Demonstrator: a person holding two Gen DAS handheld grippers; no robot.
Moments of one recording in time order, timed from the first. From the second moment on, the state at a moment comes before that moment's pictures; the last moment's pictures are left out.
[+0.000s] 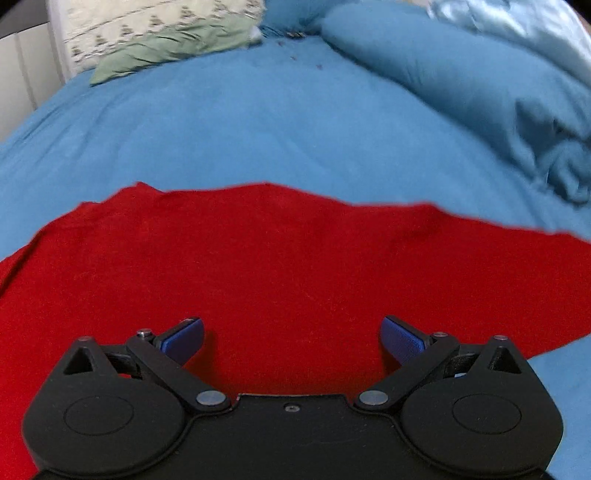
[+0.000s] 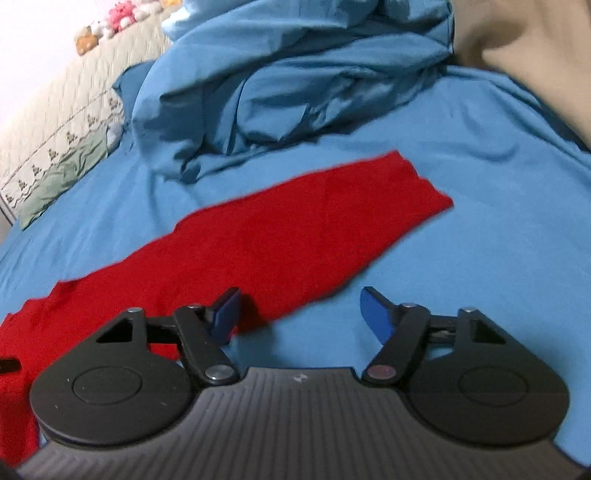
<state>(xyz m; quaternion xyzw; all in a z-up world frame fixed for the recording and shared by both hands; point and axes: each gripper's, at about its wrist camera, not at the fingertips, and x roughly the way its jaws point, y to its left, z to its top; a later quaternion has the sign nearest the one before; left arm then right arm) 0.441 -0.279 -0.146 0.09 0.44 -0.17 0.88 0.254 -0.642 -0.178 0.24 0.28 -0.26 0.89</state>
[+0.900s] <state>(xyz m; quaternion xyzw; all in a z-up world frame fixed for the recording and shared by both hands) 0.434 -0.138 -0.057 0.10 0.32 -0.13 0.94 0.400 -0.429 -0.028 0.16 0.21 0.03 0.96</state>
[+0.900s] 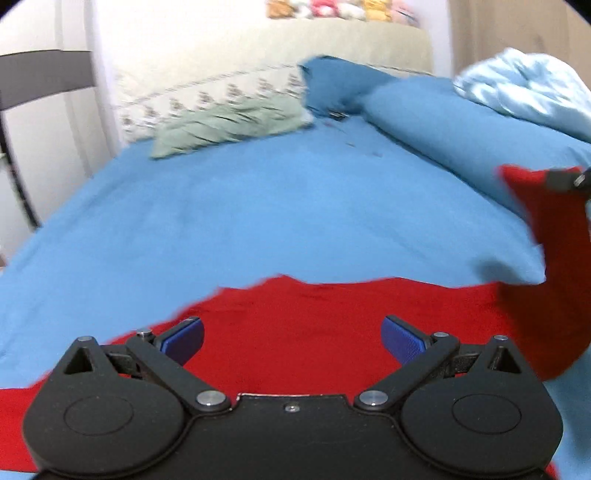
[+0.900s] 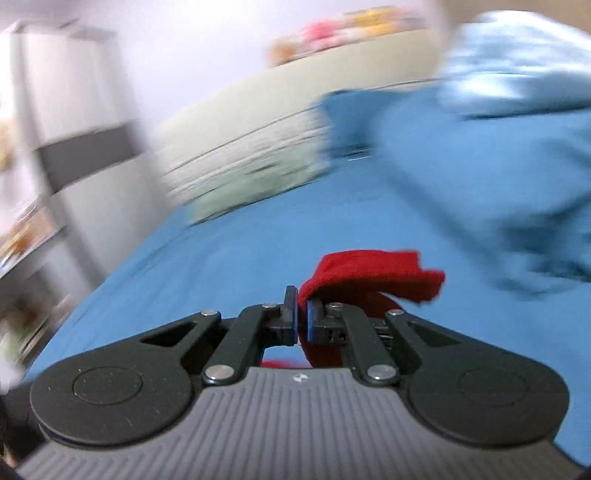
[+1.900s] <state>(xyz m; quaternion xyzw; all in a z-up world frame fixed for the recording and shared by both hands) 0.417 -0.214 -0.147 0.29 0.34 -0.27 0.86 0.340 -0.406 -0.143 0.03 0.35 0.07 0.93</state>
